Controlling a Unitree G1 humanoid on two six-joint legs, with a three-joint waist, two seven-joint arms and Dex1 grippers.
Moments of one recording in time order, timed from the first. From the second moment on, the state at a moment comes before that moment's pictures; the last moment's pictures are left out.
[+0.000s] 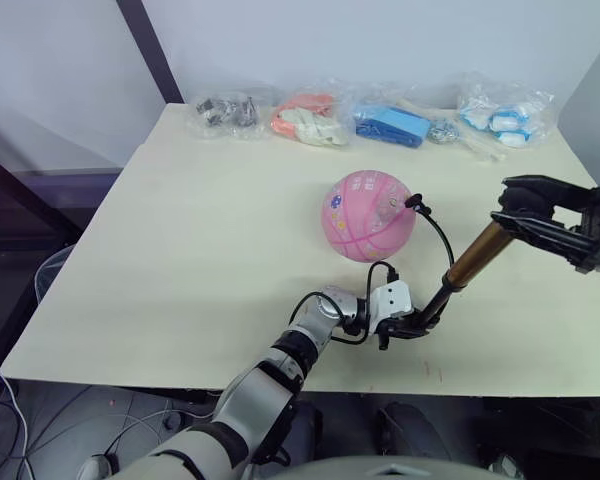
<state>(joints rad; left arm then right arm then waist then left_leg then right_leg) -0.65 -0.06 -0.40 1.01 0.14 -0.31 -1.02 -0.14 -1.01 -0.53 -0.51 1.16 0.67 0.82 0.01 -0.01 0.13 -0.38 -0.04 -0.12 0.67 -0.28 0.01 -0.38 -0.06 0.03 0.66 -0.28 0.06</state>
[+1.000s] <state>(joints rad) -0.65 -0.06 -0.39 1.02 0.14 -0.31 -1.02 0.10 -0.62 -0.09 -0.41 0.58 0.23 0.84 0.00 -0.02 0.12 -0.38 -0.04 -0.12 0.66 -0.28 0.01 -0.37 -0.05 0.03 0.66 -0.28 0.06</state>
